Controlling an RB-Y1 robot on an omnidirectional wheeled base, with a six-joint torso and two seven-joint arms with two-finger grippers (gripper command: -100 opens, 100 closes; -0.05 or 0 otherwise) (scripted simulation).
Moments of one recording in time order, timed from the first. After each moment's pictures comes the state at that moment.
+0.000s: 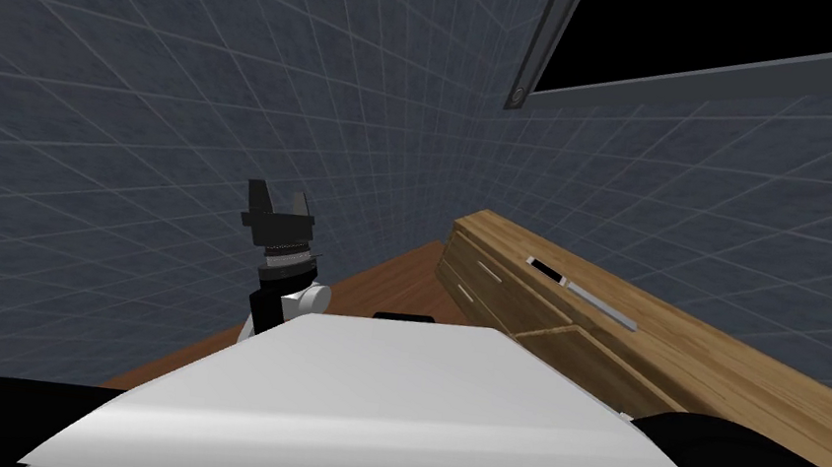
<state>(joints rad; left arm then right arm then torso) 0.46 0.02 0.05 -2.33 0.11 -0.58 -0.03 0.91 -1.44 0.43 -1.34 0.04 -0.68 0.20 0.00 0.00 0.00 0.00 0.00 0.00</state>
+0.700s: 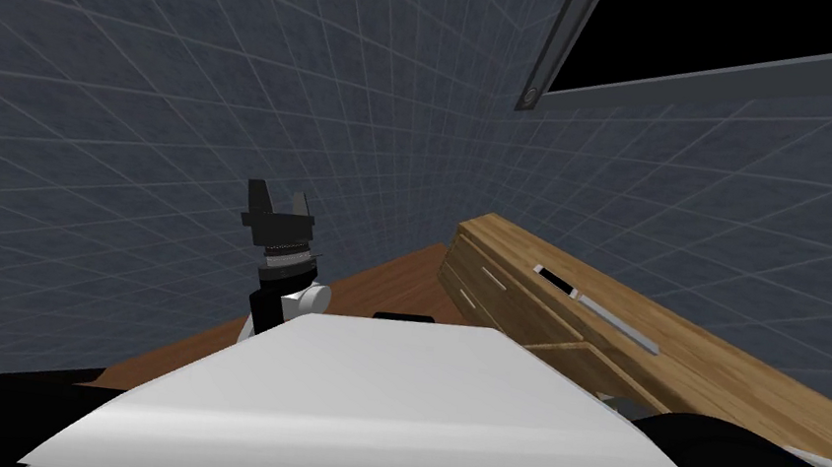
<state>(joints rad) 0.46 0.02 0.05 -2.33 0.11 -0.58 -0.03 0.94 -1.62 0.45 -1.24 0.06 -0.69 0.23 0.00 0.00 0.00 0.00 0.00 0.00</state>
